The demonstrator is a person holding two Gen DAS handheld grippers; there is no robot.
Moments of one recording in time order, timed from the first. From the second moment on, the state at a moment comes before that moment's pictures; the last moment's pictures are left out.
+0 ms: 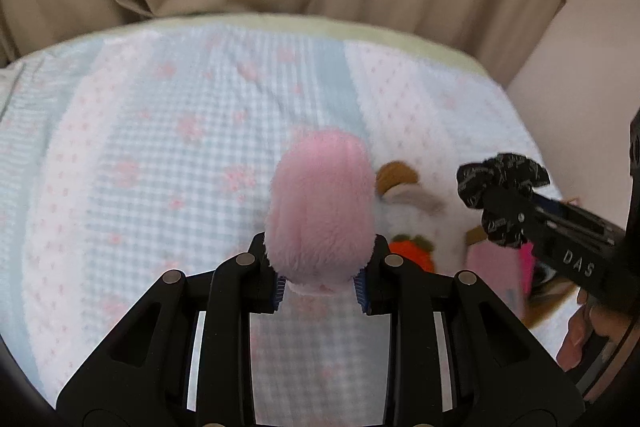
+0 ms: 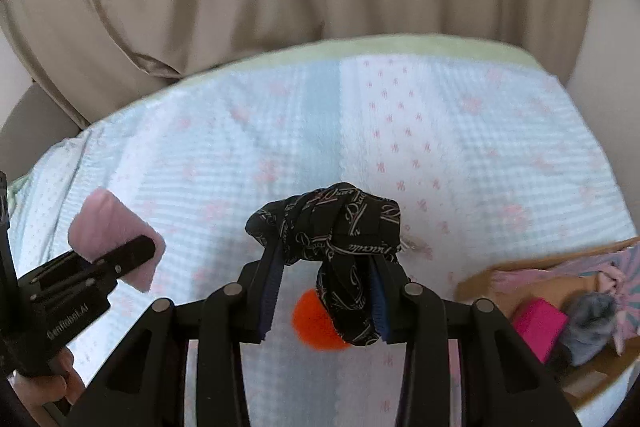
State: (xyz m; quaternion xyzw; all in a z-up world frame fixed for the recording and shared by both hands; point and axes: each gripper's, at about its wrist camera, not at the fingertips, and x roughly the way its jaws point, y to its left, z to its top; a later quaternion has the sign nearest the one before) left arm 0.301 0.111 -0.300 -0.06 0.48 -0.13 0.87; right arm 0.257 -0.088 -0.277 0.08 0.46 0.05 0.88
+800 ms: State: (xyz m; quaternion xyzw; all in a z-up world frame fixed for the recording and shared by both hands) left arm 0.124 0.069 -0.101 -0.04 0.42 -0.14 0.90; right arm 0.063 -0.125 -0.091 0.08 0.40 0.06 0.91
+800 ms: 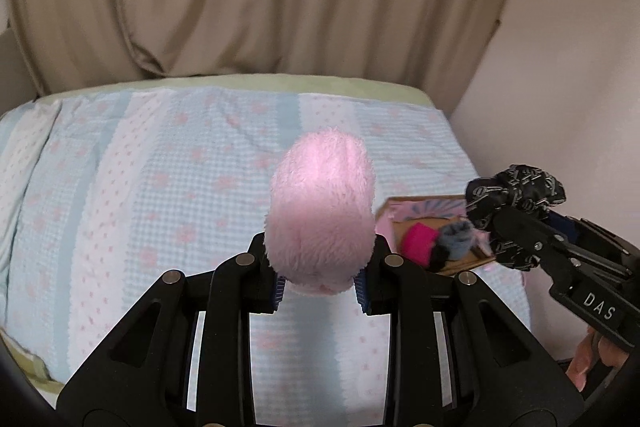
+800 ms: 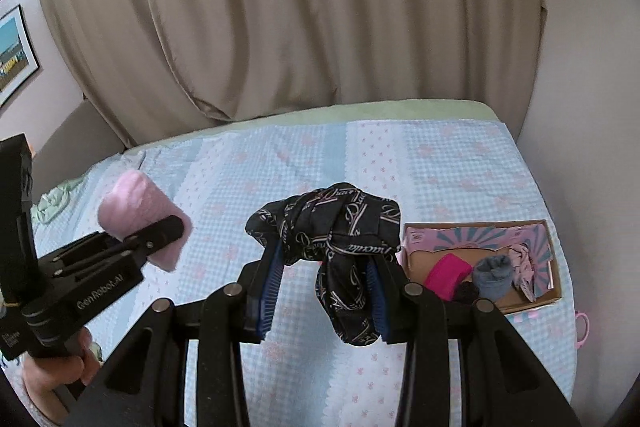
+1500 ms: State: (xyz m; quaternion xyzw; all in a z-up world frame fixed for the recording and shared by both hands) left arm 0.135 -0.168 -0.150 -0.03 0.46 -0.20 0.86; right arm 0.075 -0.341 -0.124 0.12 0.44 -0.01 0.89
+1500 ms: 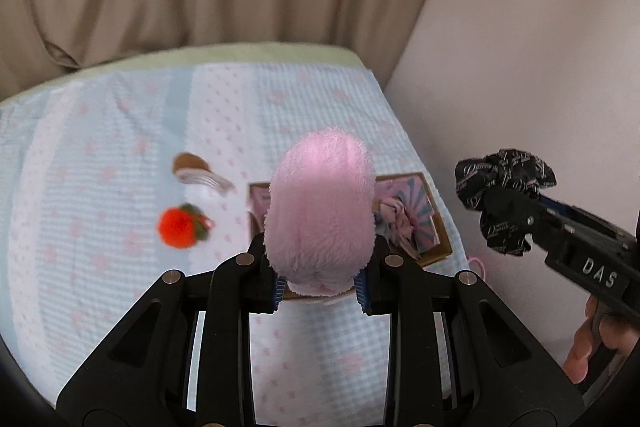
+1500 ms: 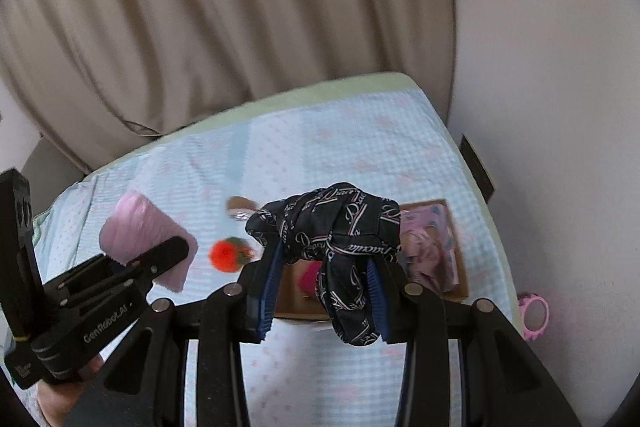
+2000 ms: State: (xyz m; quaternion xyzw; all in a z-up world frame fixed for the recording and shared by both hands) left arm 0.226 -0.248 -0.297 0.00 0.58 -0.18 0.80; right arm 0.169 -0.402 -0.246 0.12 0.53 0.00 0.84
